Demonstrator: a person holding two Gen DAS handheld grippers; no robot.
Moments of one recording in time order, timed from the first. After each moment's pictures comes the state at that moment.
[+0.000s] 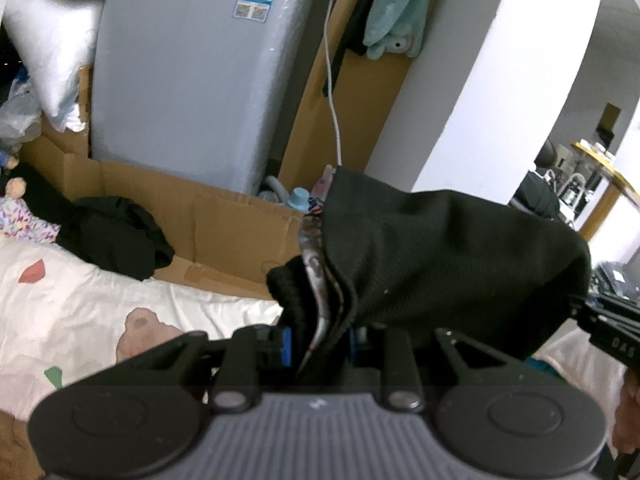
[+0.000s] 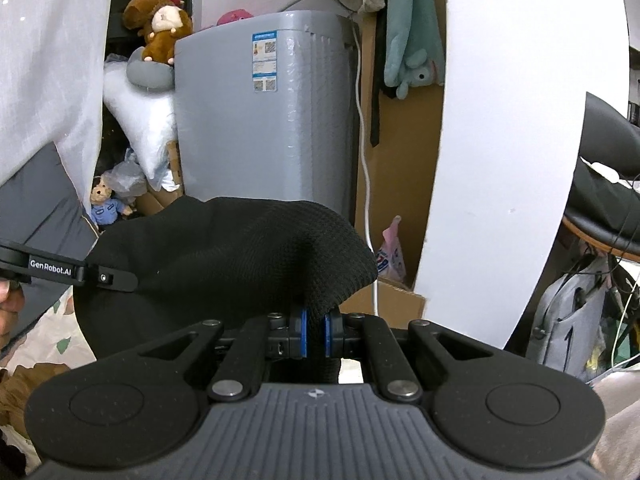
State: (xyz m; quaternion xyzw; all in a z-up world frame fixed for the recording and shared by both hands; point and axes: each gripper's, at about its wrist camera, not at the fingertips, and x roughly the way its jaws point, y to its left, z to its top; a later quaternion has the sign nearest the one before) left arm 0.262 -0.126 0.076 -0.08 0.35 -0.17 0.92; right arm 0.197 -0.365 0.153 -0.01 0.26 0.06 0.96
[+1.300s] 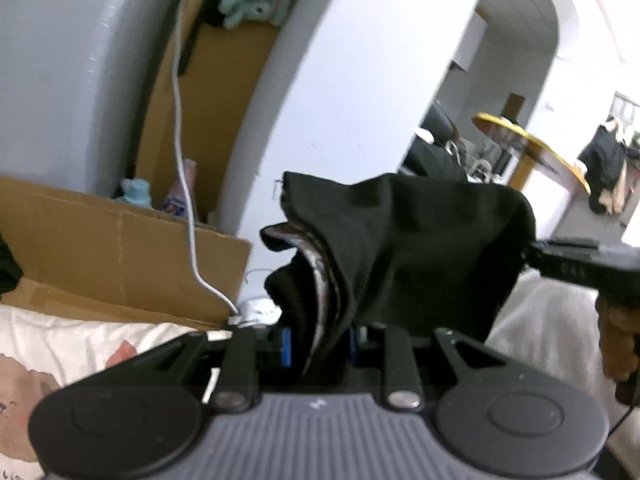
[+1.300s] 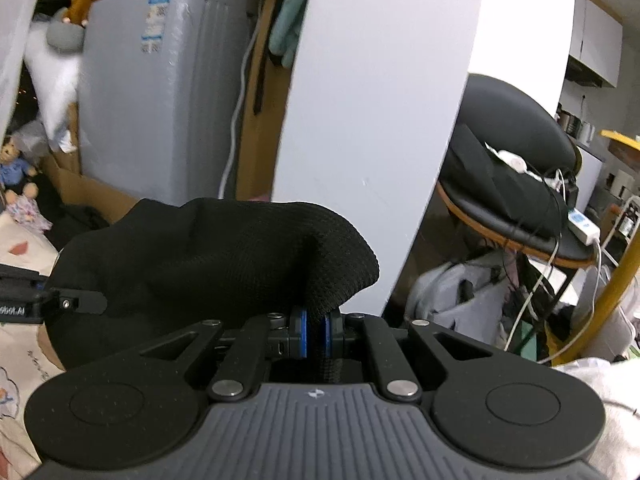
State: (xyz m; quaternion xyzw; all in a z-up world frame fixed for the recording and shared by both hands) left arm 0.291 -0.278 -0.043 -0.09 0.30 -0.35 0.88; right arm 0.218 -0.499 0.099 -0.07 0.29 -0.06 0.95
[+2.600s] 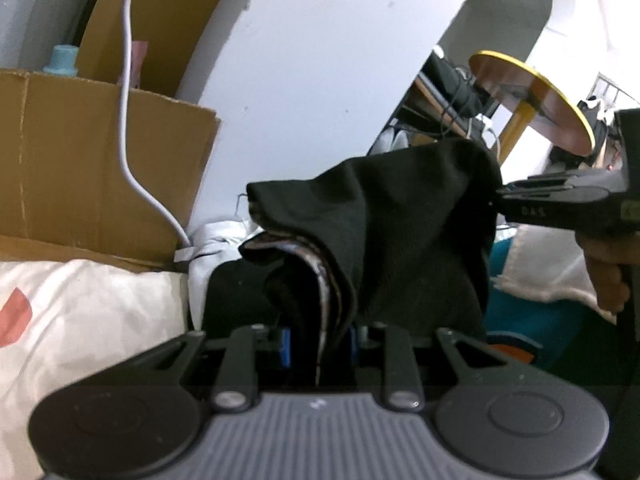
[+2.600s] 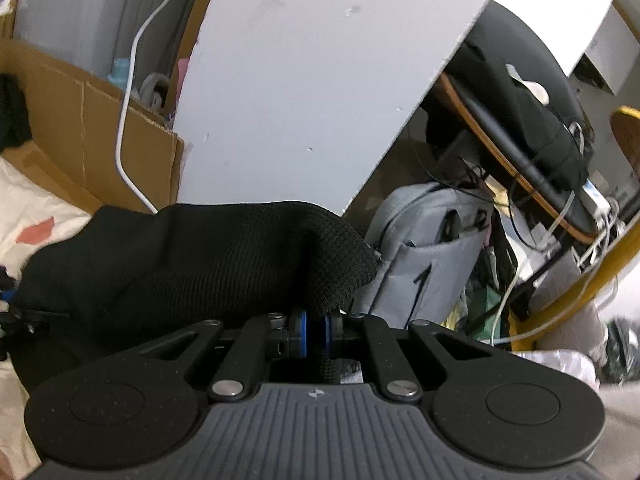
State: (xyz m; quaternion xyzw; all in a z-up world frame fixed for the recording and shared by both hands) left arm 0.396 -0.344 -0.192 -0.09 0.34 -0.41 0.84; right arm 0.339 -0.560 -0.044 -0.18 0.39 -0.13 0.89
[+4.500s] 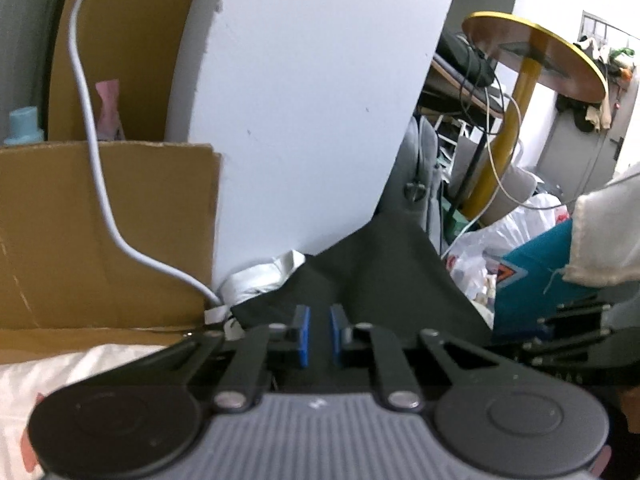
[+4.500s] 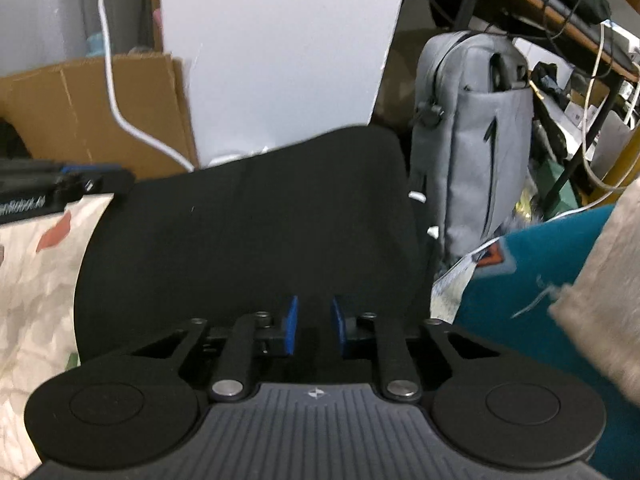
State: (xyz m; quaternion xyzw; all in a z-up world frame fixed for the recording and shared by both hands) left arm 0.444 -0.375 -0.189 0.00 0.31 -0.40 0.86; right arm 0.321 -0.569 -0.145 -0.01 0.46 -0.12 0.88
